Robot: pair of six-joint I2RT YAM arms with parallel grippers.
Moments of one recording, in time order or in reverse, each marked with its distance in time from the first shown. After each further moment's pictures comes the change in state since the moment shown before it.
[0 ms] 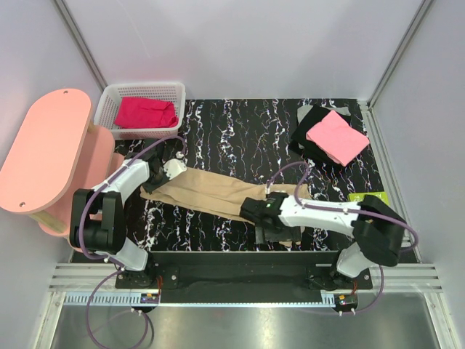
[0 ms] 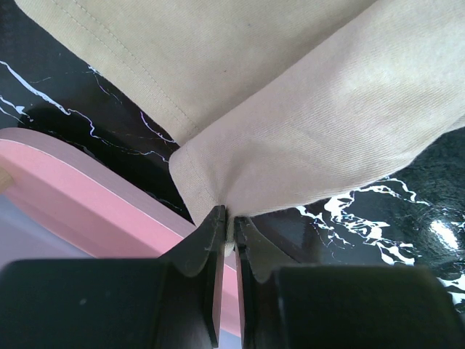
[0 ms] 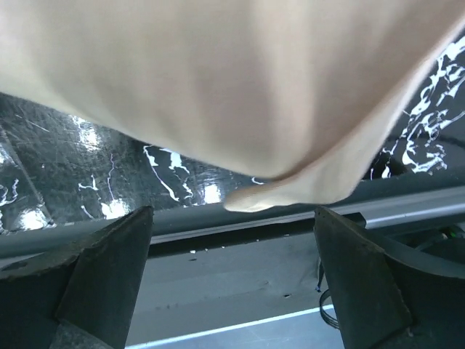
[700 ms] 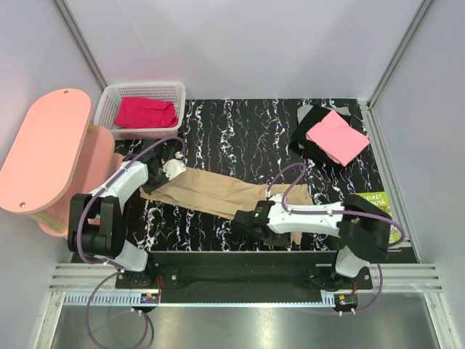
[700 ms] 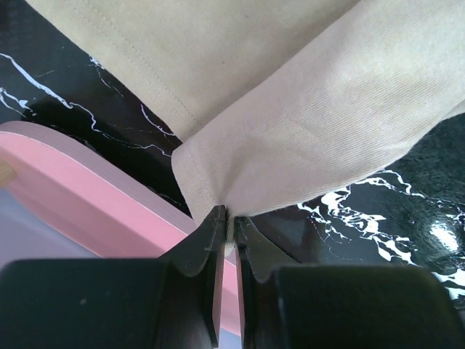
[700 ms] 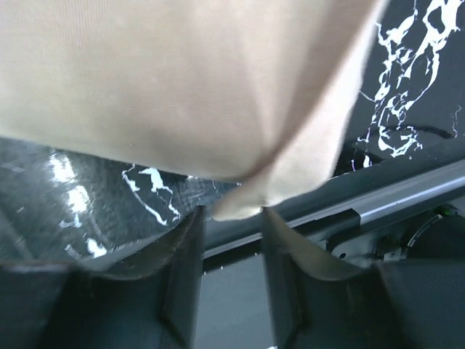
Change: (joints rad) left arm 0.000 -0.035 -0.017 -0.003 0.006 0.001; right arm 0.127 0.093 0.049 -0.111 0.175 0.259
